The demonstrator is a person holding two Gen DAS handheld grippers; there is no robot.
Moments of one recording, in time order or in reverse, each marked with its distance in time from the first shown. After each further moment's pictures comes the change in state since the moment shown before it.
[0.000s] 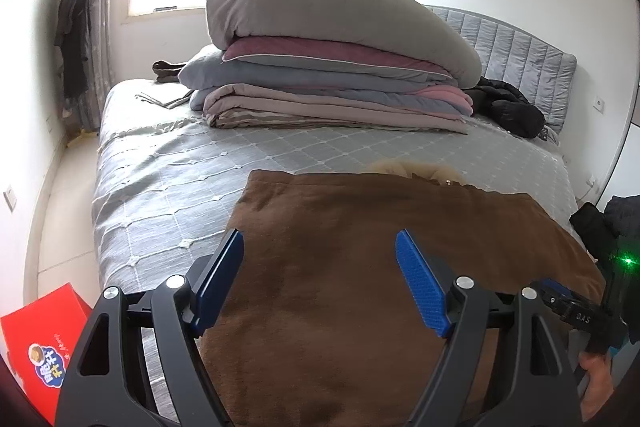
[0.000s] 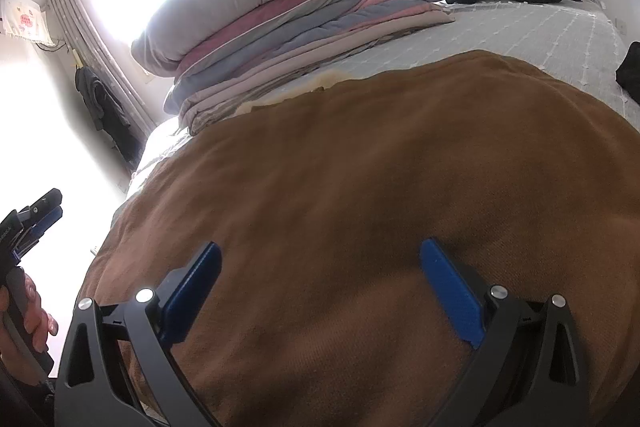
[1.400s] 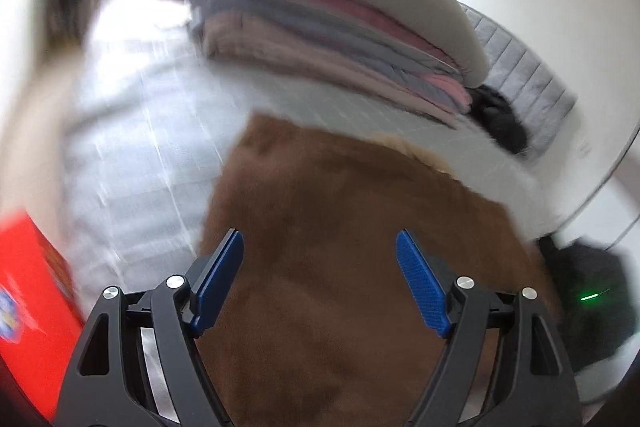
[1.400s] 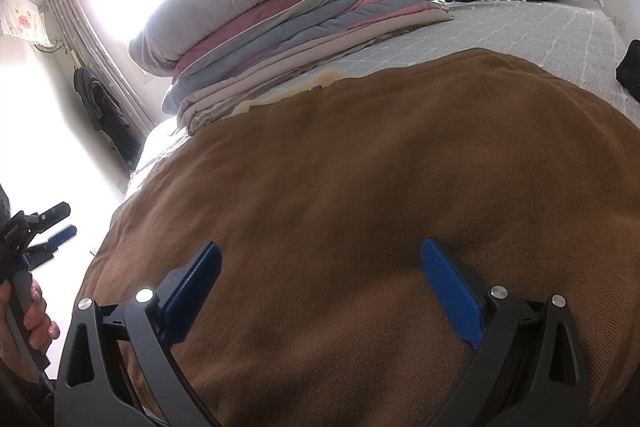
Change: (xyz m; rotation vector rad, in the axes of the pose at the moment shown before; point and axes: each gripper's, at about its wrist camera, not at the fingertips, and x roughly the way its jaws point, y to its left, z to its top) left arm 0.030 0.060 -0.010 -0.292 0.224 -0.204; right arm 0.000 -0.009 0.001 0.014 0.001 0.017
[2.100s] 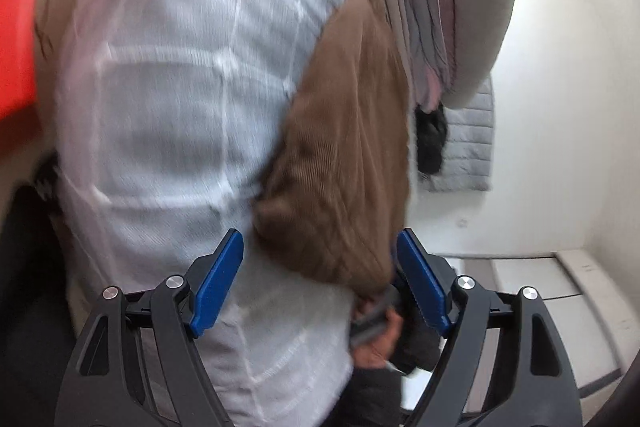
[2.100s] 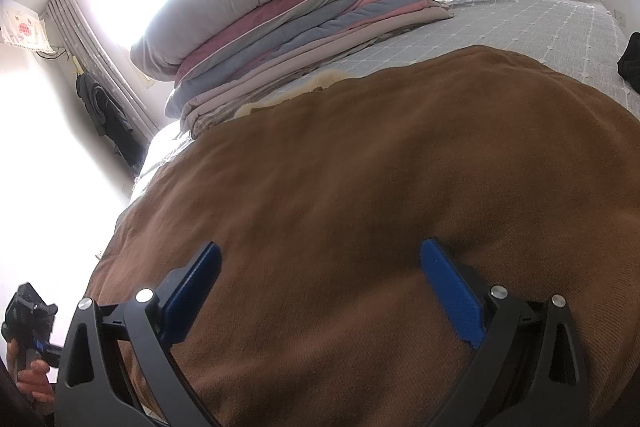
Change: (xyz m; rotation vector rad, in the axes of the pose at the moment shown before) left arm -0.010 0.121 -0.121 -0.675 0.332 -0.440; right arm -0.003 -0.006 0.001 0.009 0.002 0.011
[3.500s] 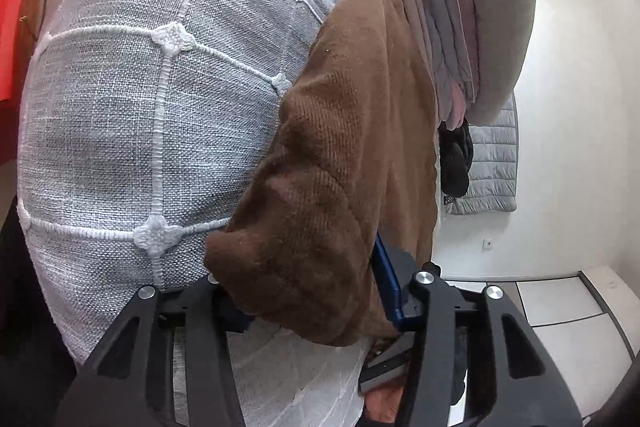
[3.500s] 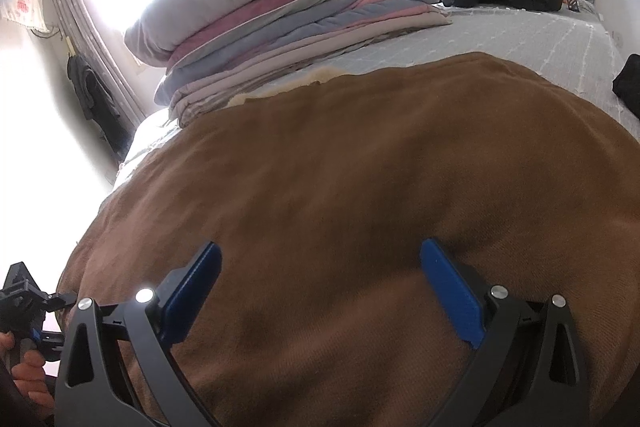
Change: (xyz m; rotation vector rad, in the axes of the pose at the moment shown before) left arm 0.076 -0.026 -0.010 0.014 -0.112 0.112; right arm 0.001 0.010 -0.005 -0.055 0.007 -0.061
